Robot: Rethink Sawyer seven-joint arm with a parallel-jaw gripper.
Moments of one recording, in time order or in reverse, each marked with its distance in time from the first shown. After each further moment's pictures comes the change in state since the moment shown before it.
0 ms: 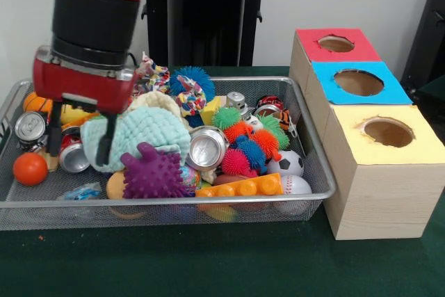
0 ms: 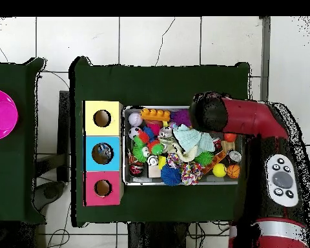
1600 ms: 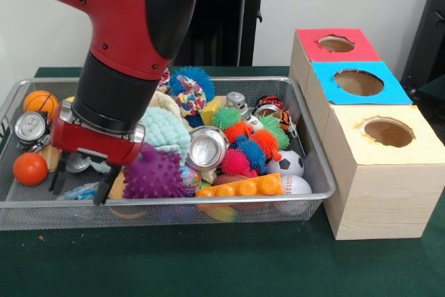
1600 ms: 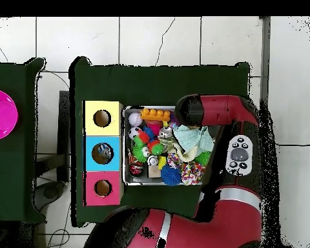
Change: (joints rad) arm 0.158 0.230 -0.228 -0.195 0.001 0.023 0.000
